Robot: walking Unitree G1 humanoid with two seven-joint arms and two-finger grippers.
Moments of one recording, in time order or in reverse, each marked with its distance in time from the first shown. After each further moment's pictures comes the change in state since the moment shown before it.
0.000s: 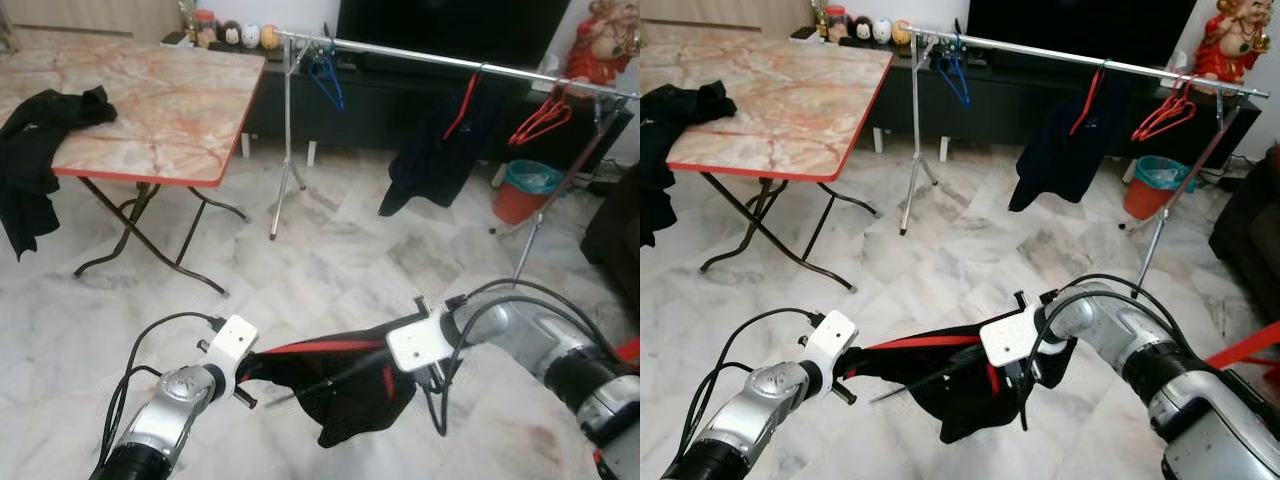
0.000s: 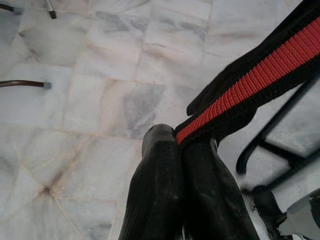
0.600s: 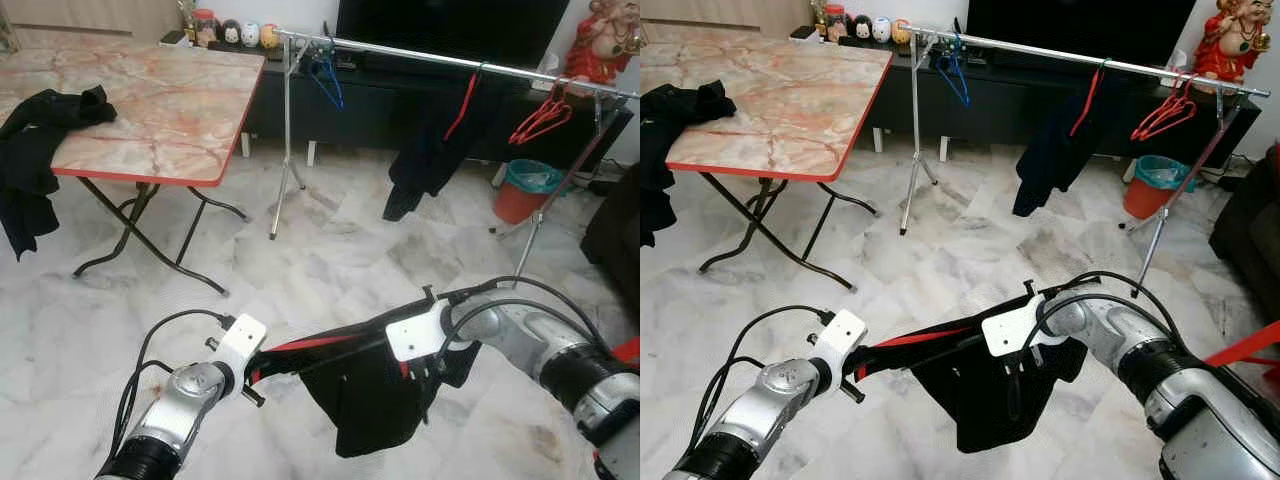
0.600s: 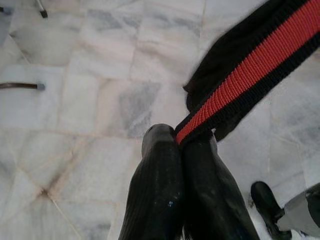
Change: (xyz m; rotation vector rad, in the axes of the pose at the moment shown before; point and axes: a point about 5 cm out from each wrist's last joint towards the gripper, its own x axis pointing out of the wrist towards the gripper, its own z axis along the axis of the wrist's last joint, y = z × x) left arm 0.007 -0.008 0.000 0.007 0.032 -0.017; right arm 0.010 -0.008 -0.006 0.004 0.176 -0.157
